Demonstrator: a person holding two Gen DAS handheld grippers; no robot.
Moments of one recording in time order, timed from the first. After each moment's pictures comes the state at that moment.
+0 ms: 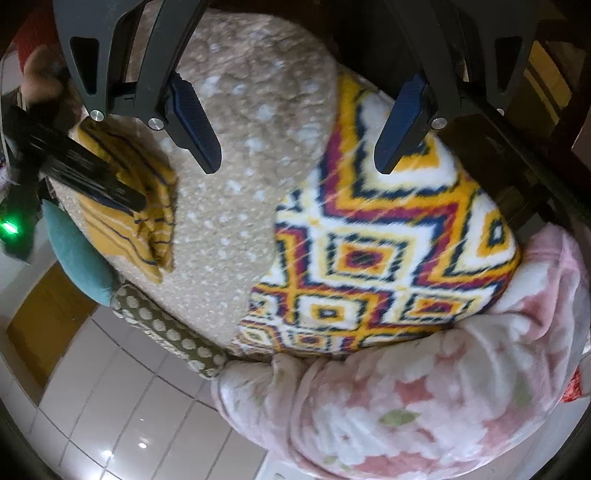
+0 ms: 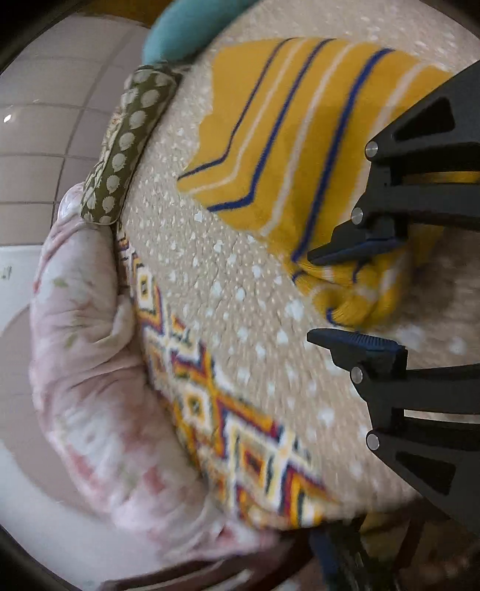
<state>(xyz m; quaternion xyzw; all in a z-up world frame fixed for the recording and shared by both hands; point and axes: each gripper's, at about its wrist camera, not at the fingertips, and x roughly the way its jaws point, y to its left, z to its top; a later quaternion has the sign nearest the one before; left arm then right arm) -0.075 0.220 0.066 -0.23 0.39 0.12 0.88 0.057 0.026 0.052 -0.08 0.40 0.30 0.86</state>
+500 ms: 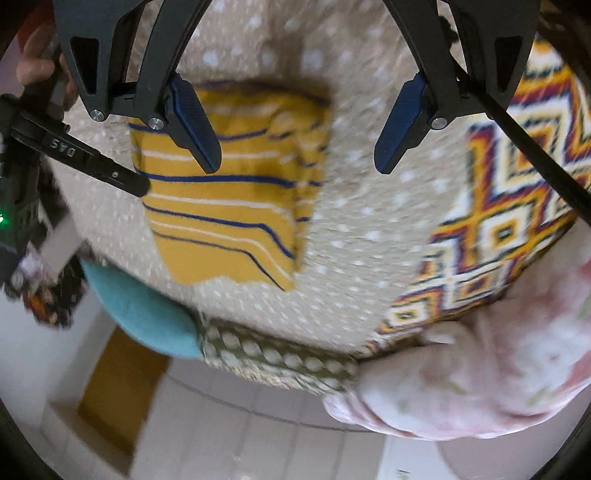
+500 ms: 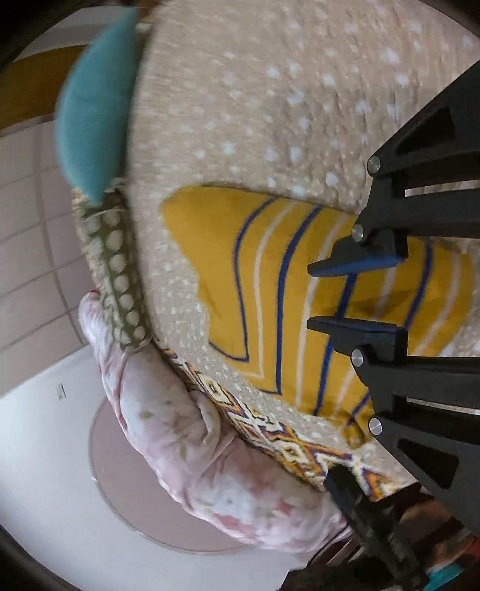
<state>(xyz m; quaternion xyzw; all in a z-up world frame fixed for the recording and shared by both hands) 0.071 0.080 0.082 -0.10 0.41 -0.03 0.91 0.092 -0.138 0.058 0.14 0.41 0.21 0.88</state>
